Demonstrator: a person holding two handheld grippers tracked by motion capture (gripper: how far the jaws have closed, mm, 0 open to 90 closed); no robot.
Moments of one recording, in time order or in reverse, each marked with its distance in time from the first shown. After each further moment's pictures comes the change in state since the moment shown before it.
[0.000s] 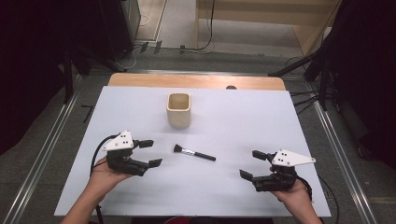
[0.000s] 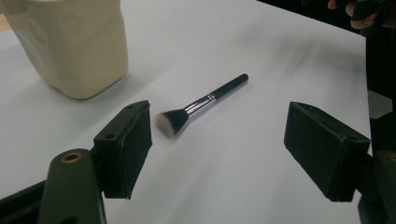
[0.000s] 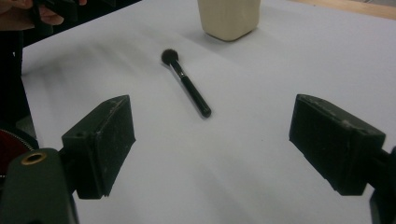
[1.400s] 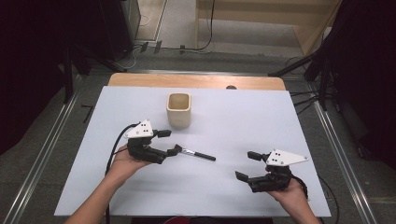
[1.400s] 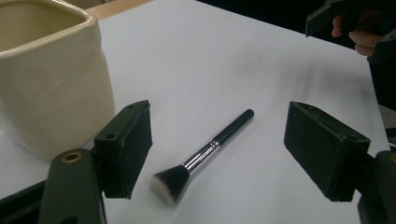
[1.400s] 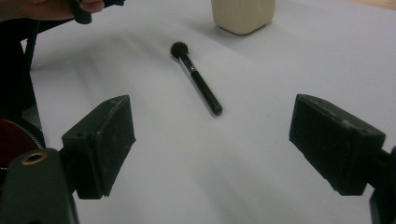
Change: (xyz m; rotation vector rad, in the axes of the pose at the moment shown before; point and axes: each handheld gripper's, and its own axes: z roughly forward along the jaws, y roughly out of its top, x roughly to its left) left arm 0.010 0.026 0.049 -0.037 -0.042 0.035; right arm 0.004 0.001 0.009 0.029 0.030 -0.026
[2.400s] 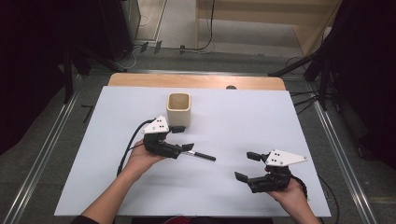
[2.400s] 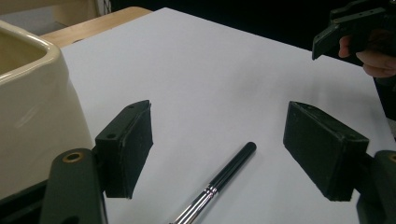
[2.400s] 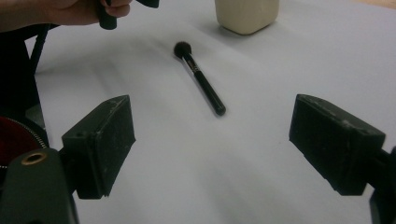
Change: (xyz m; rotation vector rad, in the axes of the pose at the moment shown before) left arm -0.002 0.015 0.041 -0.039 -0.017 0.014; right arm 0.001 0.000 0.001 0.001 0.009 -0.001
